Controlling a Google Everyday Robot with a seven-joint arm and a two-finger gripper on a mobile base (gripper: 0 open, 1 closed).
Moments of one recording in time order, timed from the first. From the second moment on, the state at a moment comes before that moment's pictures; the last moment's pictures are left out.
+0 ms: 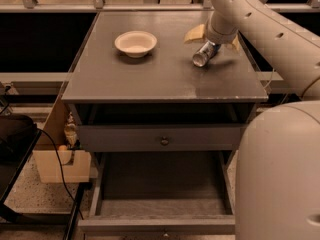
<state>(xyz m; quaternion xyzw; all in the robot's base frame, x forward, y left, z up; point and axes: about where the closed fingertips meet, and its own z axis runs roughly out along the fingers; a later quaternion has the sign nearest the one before) 0.812 -0.183 0.849 0.08 0.95 0.03 0.31</state>
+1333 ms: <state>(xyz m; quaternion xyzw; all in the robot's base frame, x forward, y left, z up) 0.814 -0.169 0.843 0.07 0.95 0.09 0.29</state>
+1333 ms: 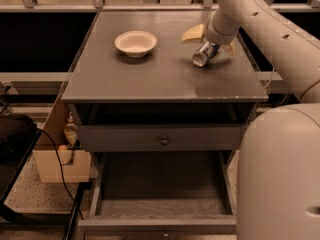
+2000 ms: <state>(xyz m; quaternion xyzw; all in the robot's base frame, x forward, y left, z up) 0.815 -0.152 0.843 0.04 0.95 0.09 0.29</state>
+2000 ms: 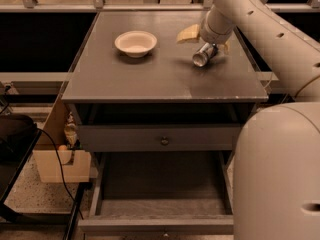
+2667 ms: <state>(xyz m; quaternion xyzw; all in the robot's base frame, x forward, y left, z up) 0.814 -0.148 0.837 0.04 0.96 0.09 0.28</state>
